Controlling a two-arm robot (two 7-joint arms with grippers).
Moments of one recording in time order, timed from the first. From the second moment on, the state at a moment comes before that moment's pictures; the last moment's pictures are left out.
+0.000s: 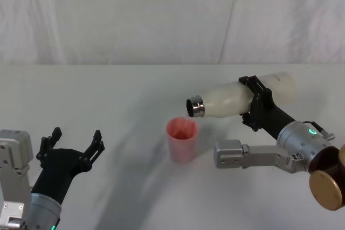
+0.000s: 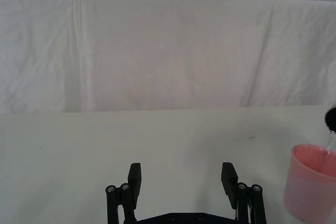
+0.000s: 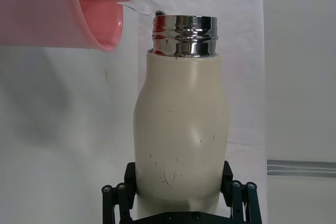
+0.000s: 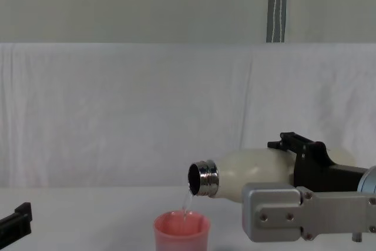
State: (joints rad) left arm 0.27 0.24 0.04 -1.85 -0.25 -0.02 -0.02; right arm 0.39 0.42 -0.62 -1.49 -0.97 0.04 0.12
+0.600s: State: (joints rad) left arm 0.27 0.24 0.04 -1.85 -0.25 -0.02 -0.02; right arm 0.39 0.42 -0.63 -1.50 -0.97 0.05 0.13
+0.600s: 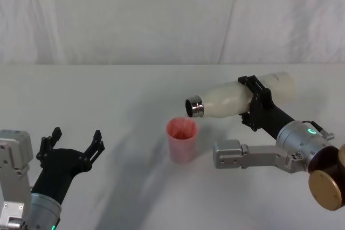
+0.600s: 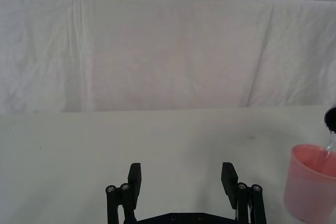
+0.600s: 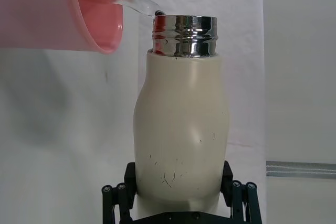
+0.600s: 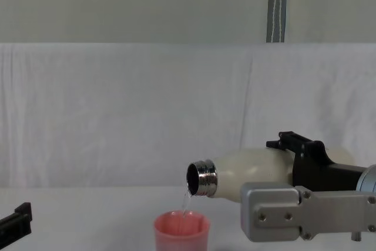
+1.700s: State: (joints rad) left arm 0.27 0.24 0.04 -1.85 -0.25 -0.02 -0.02; right arm 0.34 0.39 -0.56 -1.51 -0.83 0.00 0.12
